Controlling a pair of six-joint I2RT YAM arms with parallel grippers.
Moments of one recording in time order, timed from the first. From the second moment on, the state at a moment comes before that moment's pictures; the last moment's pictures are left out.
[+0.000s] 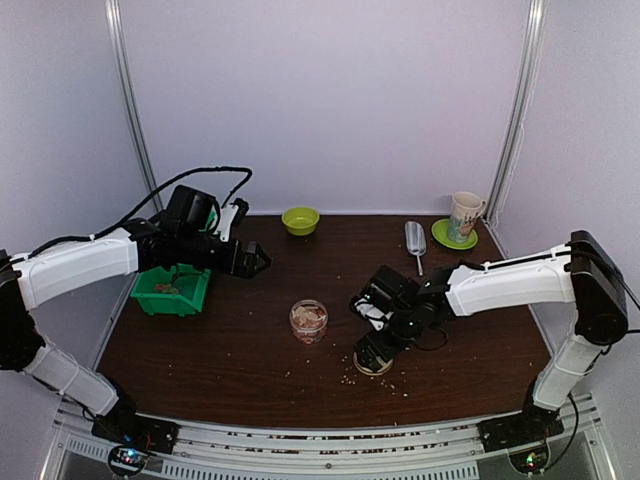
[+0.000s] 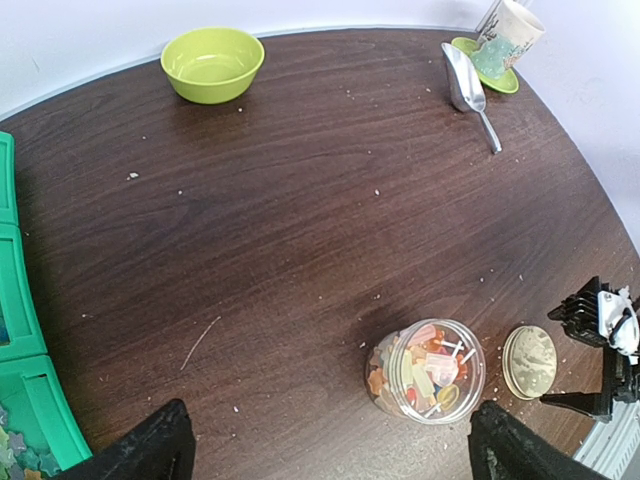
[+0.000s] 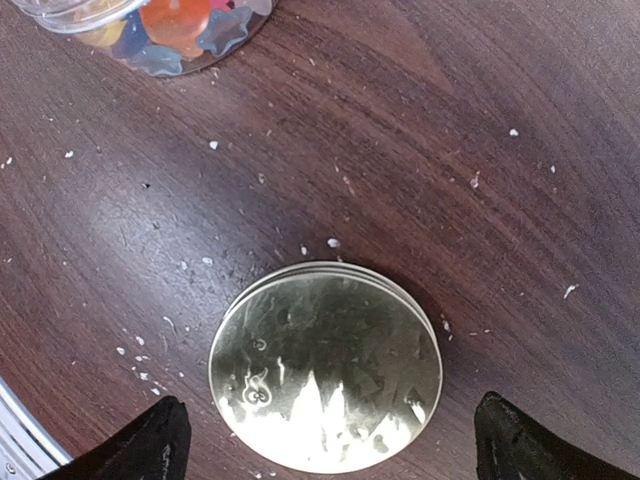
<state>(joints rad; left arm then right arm) -0.59 1.40 1.07 -0.37 0.14 -0.25 0.96 1.68 1.04 -0.56 0.04 0.27</state>
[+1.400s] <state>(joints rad) -0.59 1.41 1.07 -0.37 0.15 -0.25 1.01 1.78 1.08 -0.57 0.11 0.29</state>
